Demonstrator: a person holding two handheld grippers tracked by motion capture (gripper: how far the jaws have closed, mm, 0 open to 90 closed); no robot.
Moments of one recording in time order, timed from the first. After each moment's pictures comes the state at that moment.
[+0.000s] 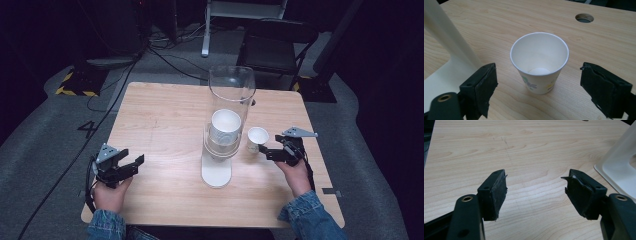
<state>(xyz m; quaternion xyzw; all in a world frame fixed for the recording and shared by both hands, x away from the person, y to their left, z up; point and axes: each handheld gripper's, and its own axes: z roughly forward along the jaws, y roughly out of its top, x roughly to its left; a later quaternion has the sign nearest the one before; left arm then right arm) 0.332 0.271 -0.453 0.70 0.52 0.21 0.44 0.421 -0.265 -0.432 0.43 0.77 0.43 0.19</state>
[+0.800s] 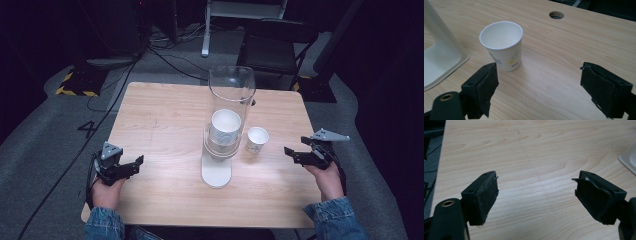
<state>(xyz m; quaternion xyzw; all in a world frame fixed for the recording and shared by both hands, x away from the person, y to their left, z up) 0.343 0.275 -0.462 0.71 0.54 0.23 0.39 0.404 -0.337 -0.414 0.43 0.78 0.41 0.22</state>
